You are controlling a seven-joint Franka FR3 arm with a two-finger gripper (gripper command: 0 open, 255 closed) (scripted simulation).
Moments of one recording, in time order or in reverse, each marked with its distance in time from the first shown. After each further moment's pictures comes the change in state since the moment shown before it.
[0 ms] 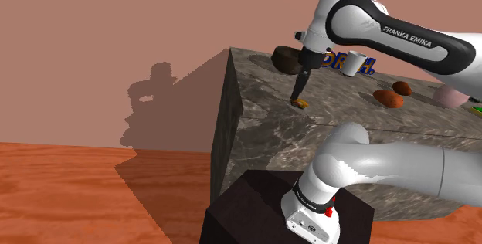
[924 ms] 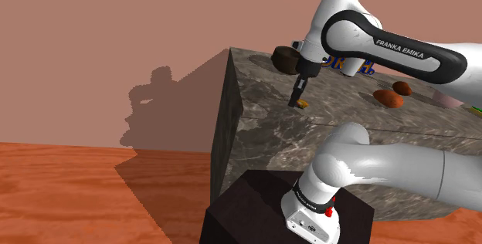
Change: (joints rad) arm -0.009 -0.030 -0.015 -0.084 -0.015 0.053 -0.002
